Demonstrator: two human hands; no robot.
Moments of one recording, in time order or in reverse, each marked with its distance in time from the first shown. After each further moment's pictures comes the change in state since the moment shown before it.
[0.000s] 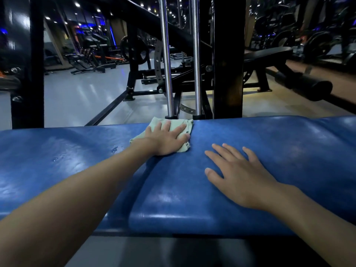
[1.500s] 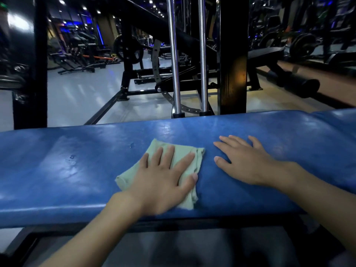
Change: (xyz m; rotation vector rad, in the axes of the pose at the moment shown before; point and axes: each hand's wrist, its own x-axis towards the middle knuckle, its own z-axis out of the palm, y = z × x) left_hand -0.164 -0.025 0.025 0.039 0.052 0.168; right_hand 0.010 -0.034 -0.007 -0.059 0.003 0.096
